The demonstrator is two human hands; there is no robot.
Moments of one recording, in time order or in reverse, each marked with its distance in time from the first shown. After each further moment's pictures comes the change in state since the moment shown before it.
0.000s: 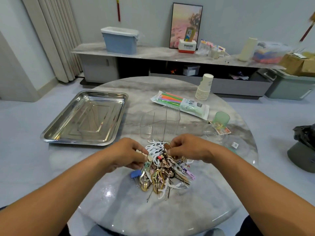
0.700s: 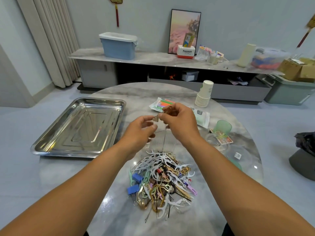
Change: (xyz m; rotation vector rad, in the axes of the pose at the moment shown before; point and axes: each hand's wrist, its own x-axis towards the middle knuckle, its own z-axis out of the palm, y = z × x) left_hand 0.069 0.050 0.007 -0.243 0.299 0.365; right_hand 0.058 -0.058 -0.017 0.442 0.707 -0.290
